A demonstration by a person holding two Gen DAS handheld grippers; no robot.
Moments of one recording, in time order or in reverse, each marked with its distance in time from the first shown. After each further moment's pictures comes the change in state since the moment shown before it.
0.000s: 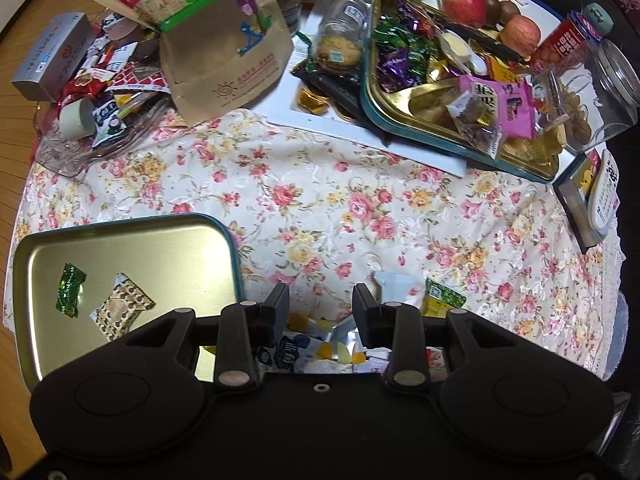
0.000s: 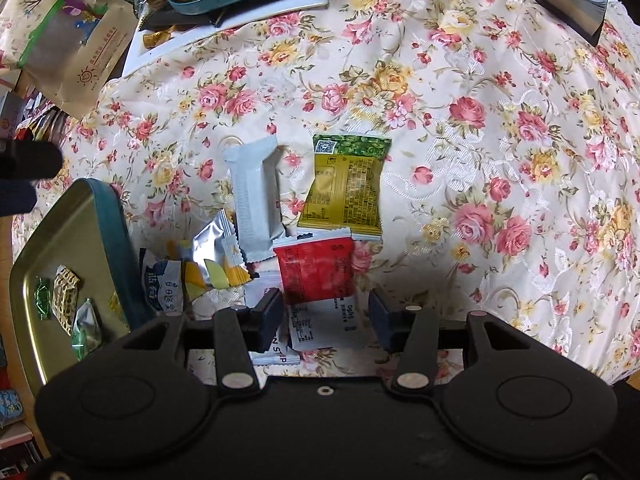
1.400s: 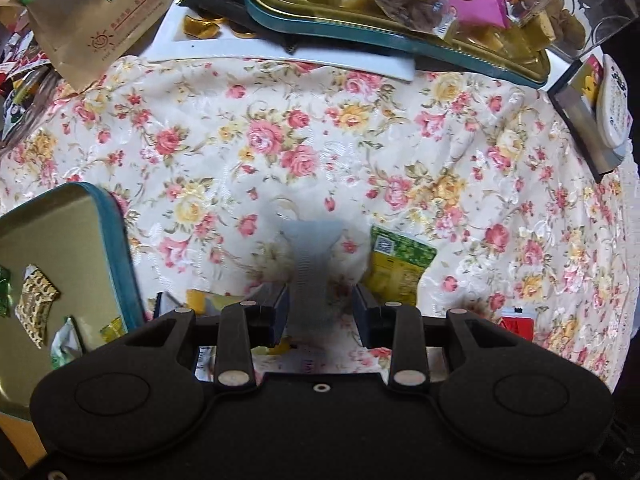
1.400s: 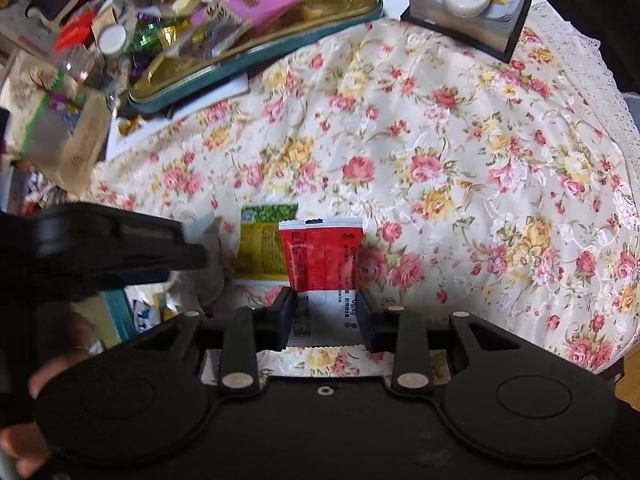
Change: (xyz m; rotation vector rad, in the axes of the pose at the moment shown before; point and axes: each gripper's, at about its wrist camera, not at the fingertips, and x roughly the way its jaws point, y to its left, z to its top) left arm 0.082 -0.075 -0.027 0.117 0.121 0.016; right arm -0.066 -0.075 0.014 0.121 -0.109 0.045
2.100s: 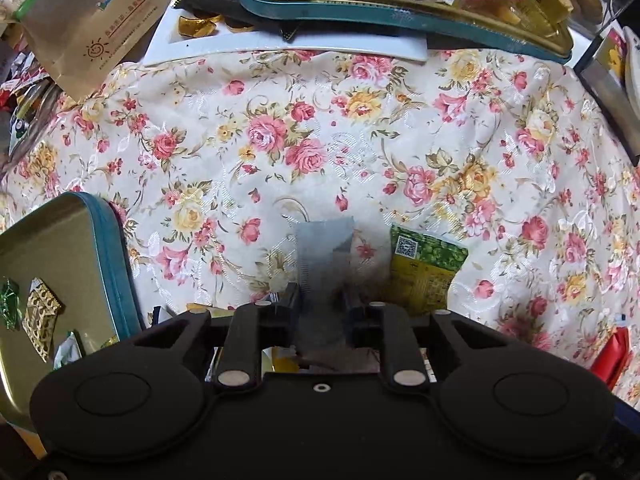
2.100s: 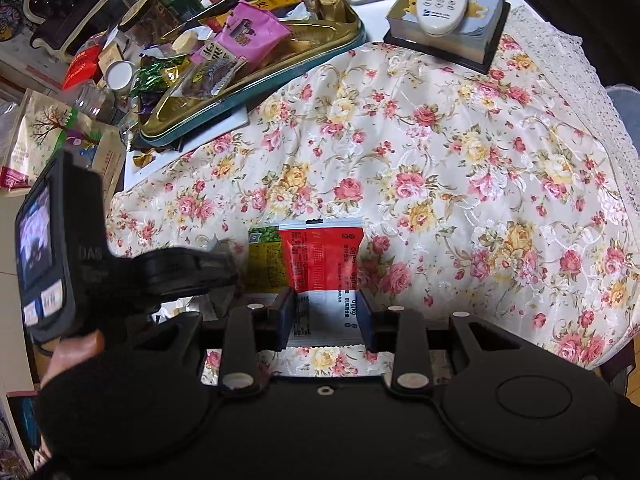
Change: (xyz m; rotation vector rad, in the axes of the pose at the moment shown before) left arm 0.027 -0.015 -0.006 0.035 -0.043 0.100; right arm -0.026 -0.020 0.001 0.059 -0.033 0.050
